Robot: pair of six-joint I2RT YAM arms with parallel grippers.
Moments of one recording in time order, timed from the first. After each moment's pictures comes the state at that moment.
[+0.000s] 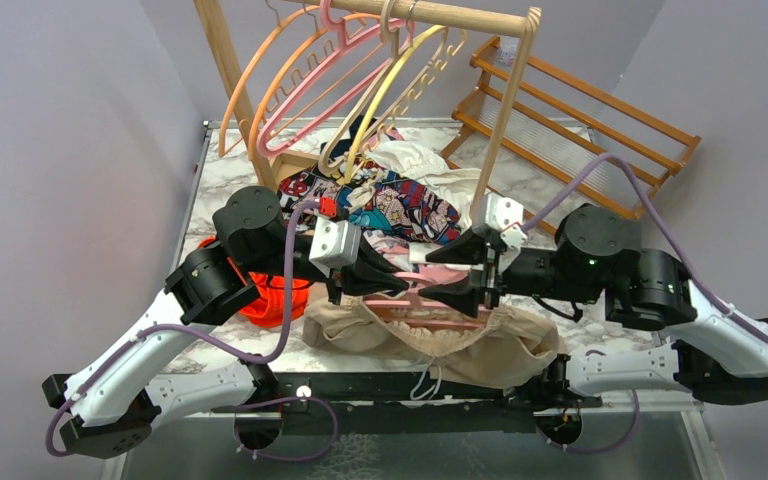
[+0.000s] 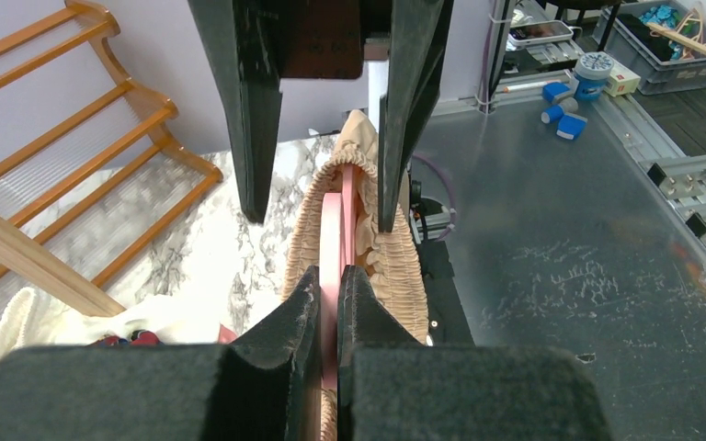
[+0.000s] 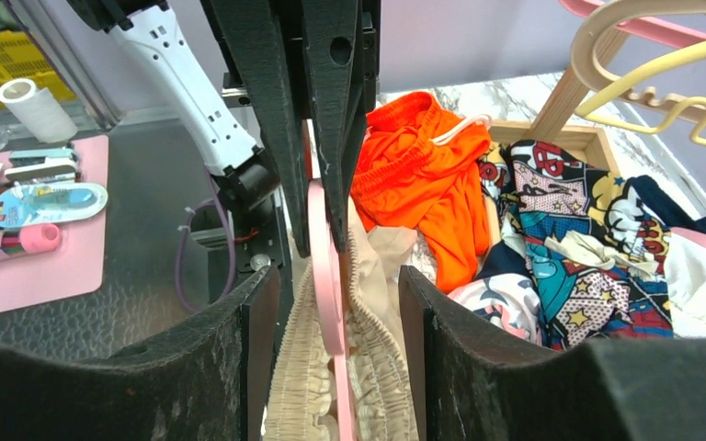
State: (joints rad) left arm -0.92 0.94 1.33 -0.43 0.80 0.13; right arm 1.32 0.99 1.53 -0.67 -0.03 -0.08
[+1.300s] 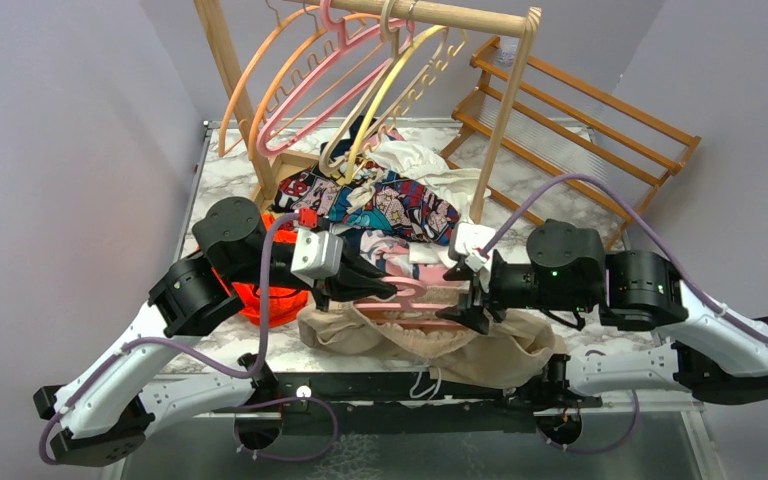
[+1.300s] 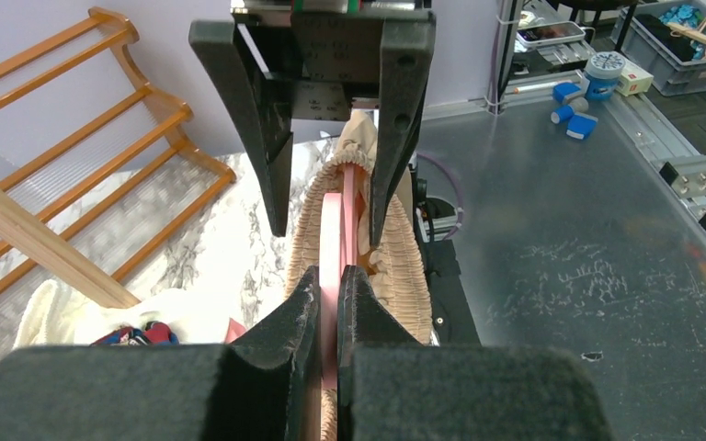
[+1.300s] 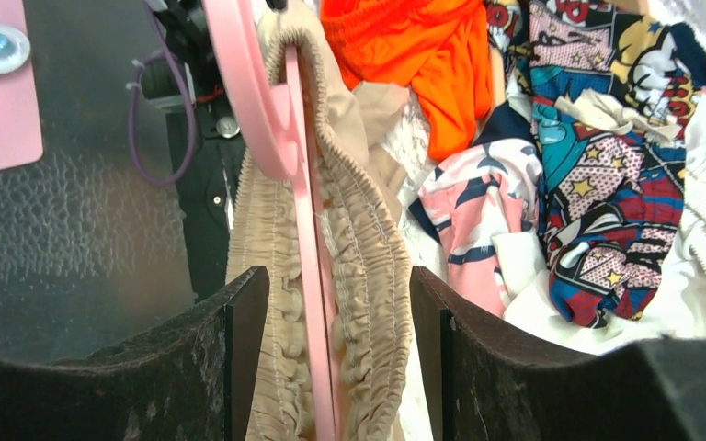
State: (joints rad) left arm -0.92 0.88 1.31 -0.45 0.78 0.14; right arm 1.32 1.00 1.51 -0.93 0.02 -0.11
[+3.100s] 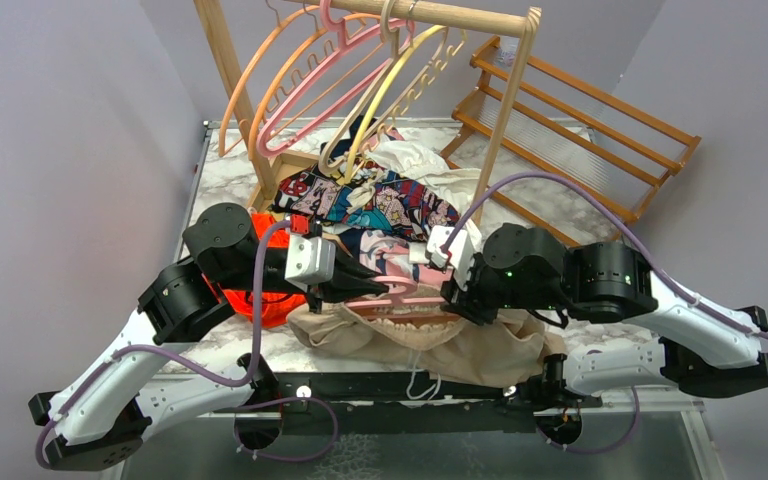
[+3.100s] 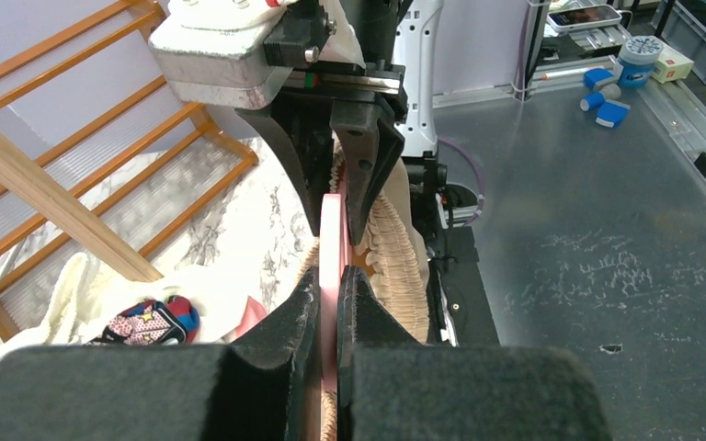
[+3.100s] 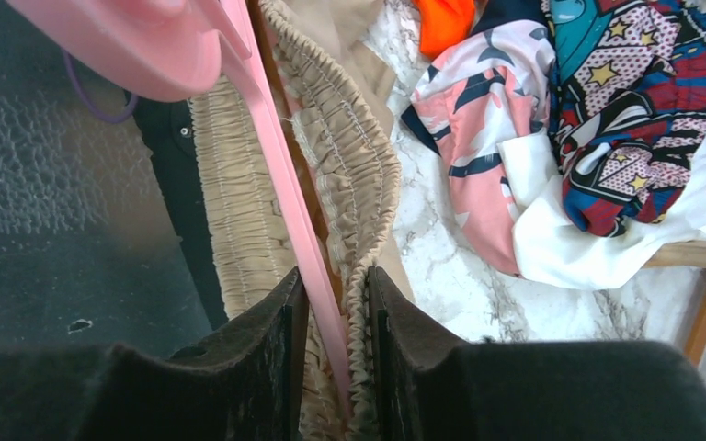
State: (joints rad) left arm -0.92 0.83 1.30 -0.52 0.71 0.18; right arm 1.32 1.11 1.56 -1.13 0.12 -0.02
